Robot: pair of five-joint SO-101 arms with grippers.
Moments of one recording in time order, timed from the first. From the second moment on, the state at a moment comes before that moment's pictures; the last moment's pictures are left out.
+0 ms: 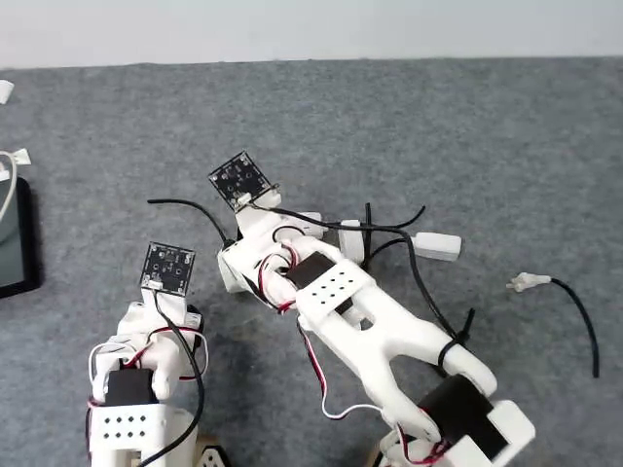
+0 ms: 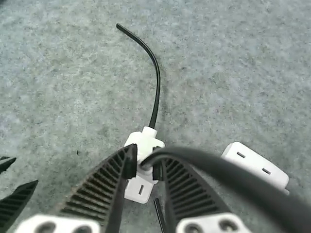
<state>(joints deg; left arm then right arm) -8.1 -78.5 88.7 56.5 -10.3 -41.8 -5.4 33.8 24.4 -0.6</state>
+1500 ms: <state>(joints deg) -8.1 -78.5 88.7 56.5 -10.3 -43.9 5.5 24.3 24.0 6.2</state>
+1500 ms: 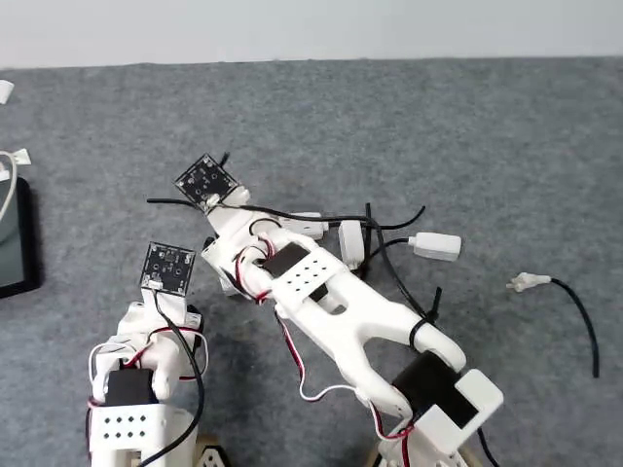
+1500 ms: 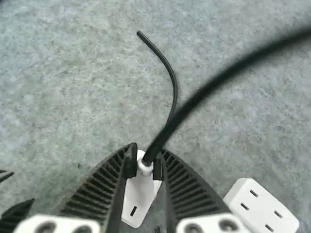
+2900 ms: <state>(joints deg) -11.1 -78.5 88.7 56.5 -10.3 -43.9 -5.4 39.4 54.9 0.9</state>
